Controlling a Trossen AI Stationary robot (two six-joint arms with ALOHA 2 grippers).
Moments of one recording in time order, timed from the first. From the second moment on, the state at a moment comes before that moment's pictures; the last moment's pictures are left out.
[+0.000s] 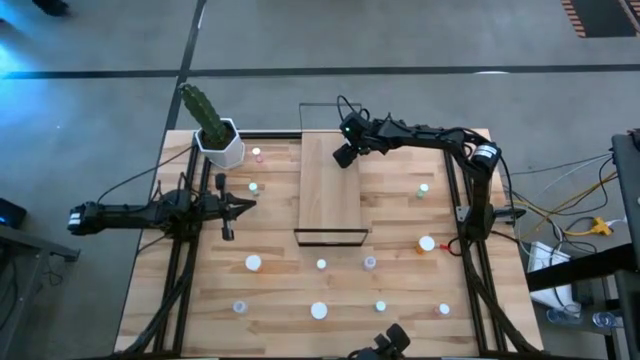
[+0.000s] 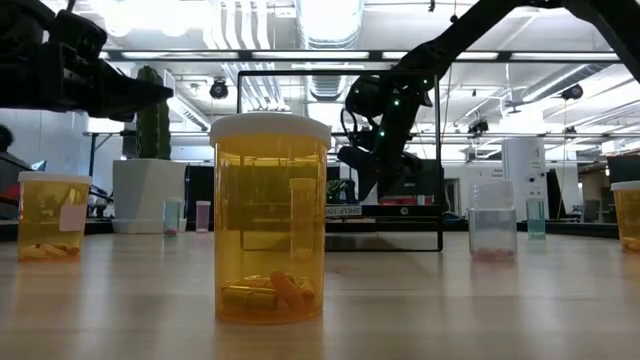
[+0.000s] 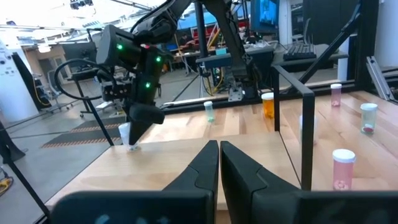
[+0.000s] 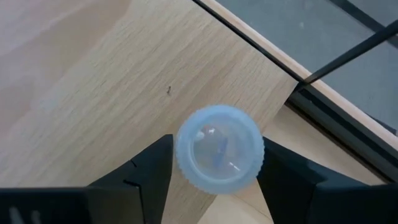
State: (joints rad) left arm 0.03 0.17 0.00 0.15 -0.14 0.19; right arm -0.56 1.94 1.40 -0.49 0.18 0.25
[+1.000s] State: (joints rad) left arm 0.03 0.39 0.06 0.28 -0.18 0.14; right arm -0.44 1.44 1.14 -0.52 0.15 0.10
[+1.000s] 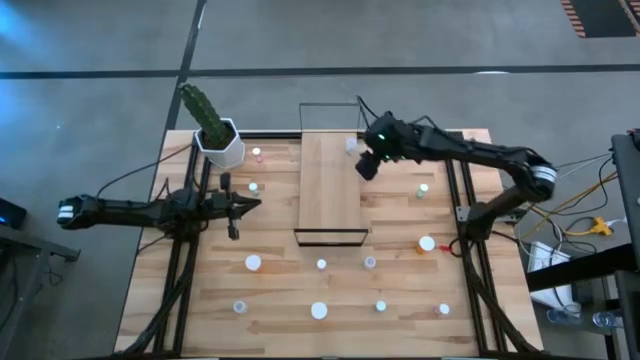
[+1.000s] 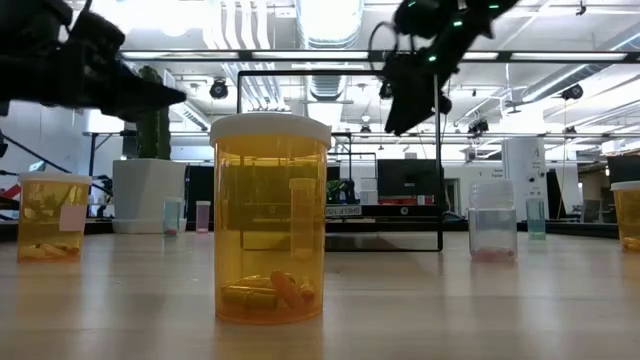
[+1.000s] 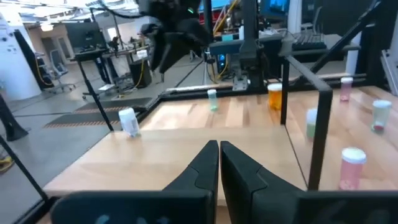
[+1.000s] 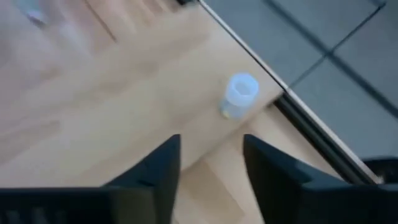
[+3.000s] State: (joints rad) left arm 0.25 1.03 0.44 -0.40 -0.57 -0.36; right arm -0.16 1.20 0.40 0.56 0.16 0.02
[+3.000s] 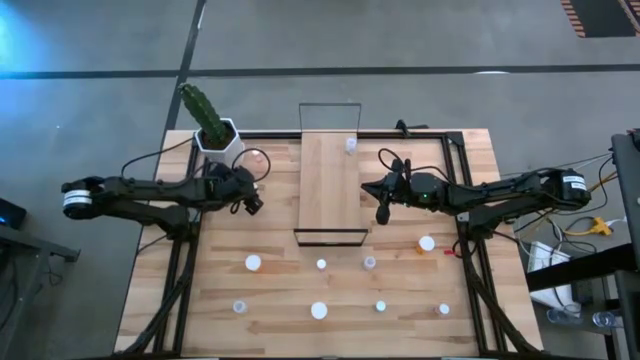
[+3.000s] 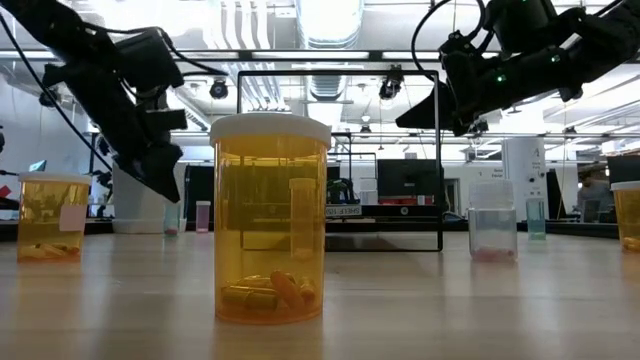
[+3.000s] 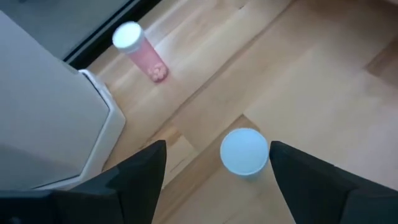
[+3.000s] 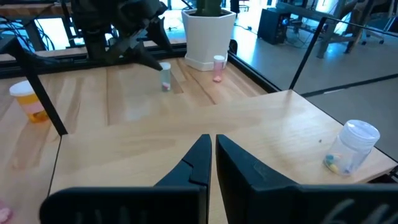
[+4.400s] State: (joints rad) left arm 0.36 1.08 0.55 0.01 -0.37 -0.08; right arm -0.16 1.21 0.40 0.56 0.16 0.02
